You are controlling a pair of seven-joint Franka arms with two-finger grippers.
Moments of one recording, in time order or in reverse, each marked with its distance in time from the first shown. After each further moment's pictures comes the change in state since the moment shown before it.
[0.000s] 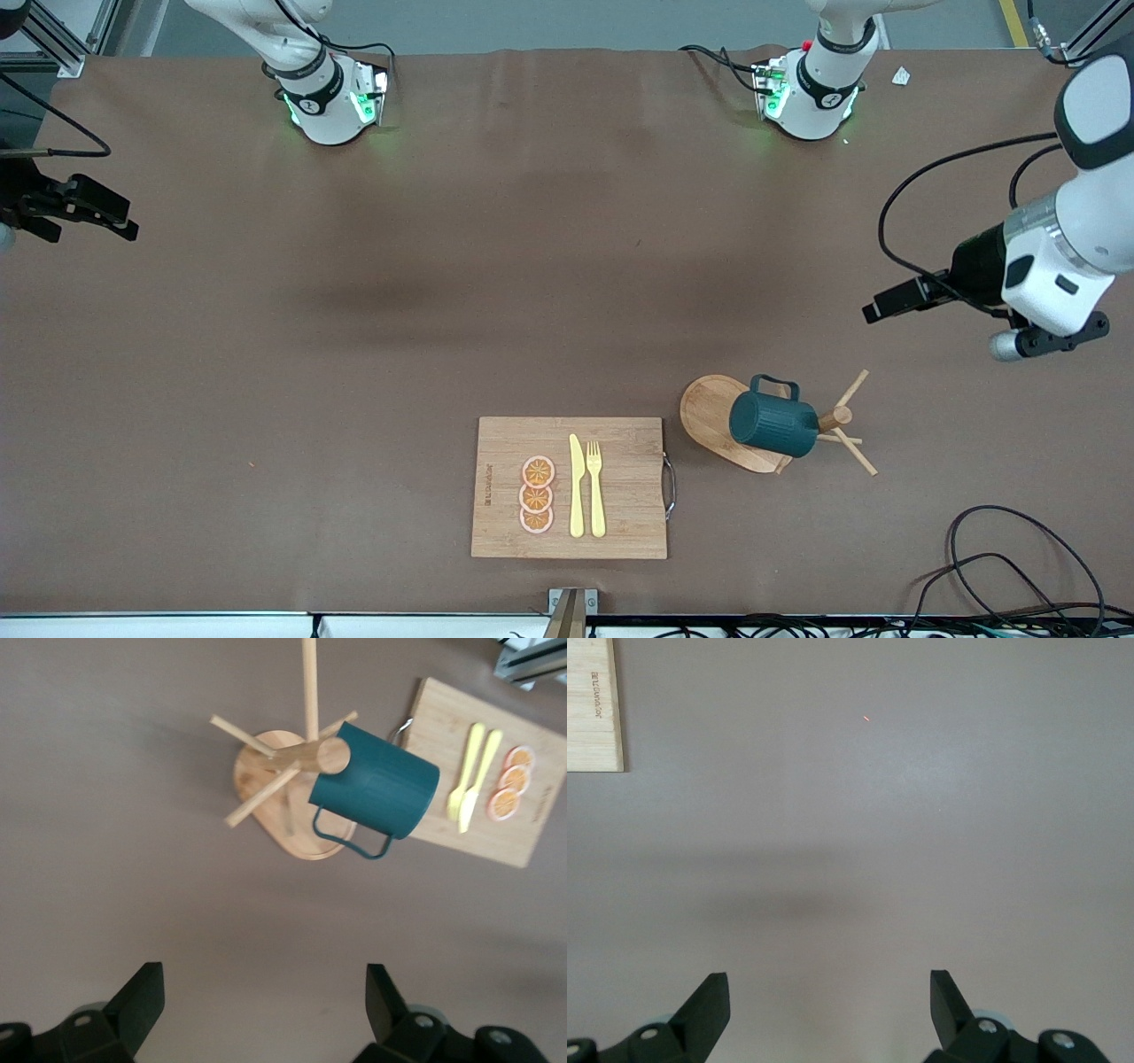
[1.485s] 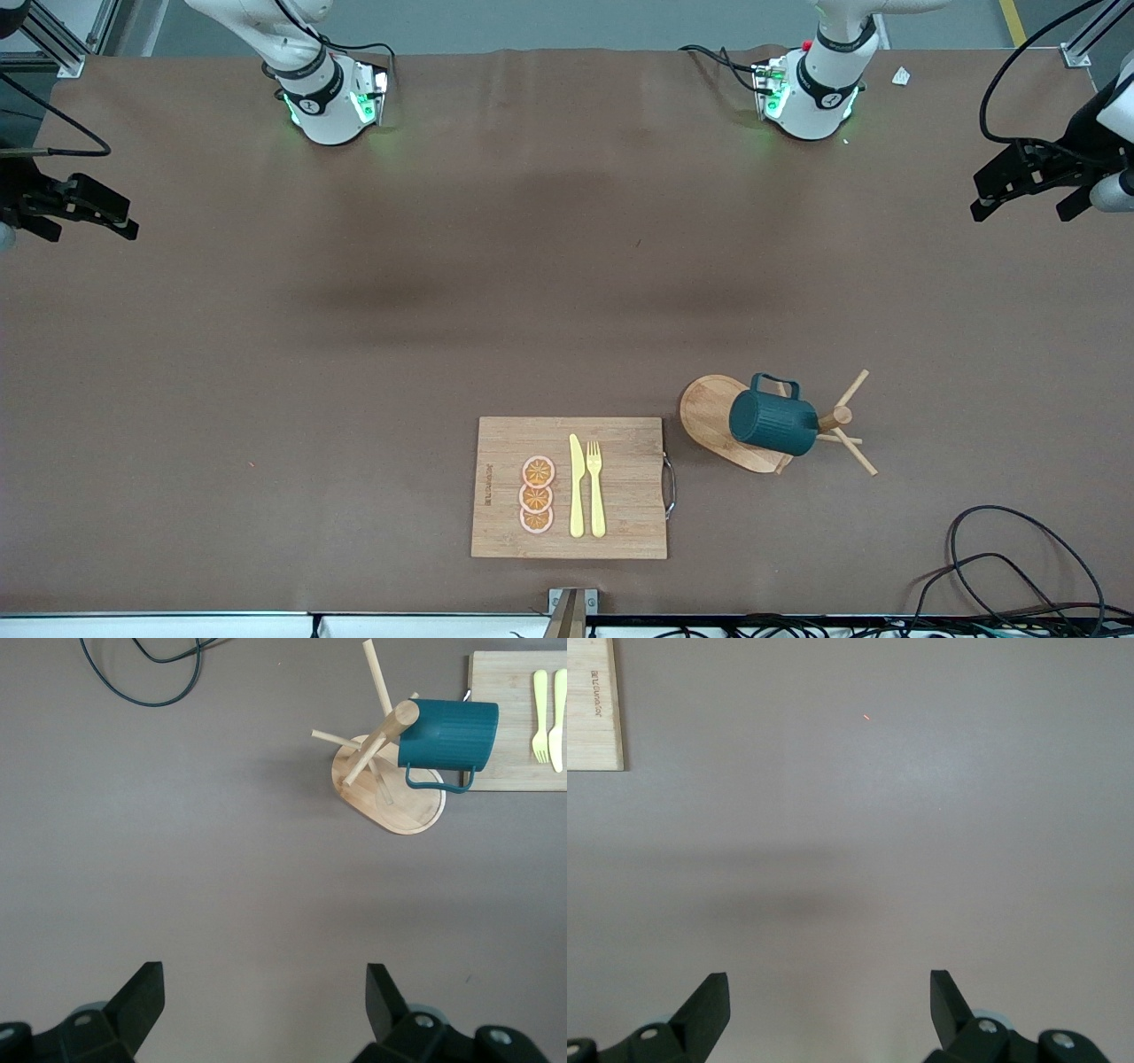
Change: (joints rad) left arm -0.155 -0.253 0.217 -0.058 0.180 -0.117 0.283; right arm 0.000 0.000 0.000 0.002 0.000 -0.004 0.000
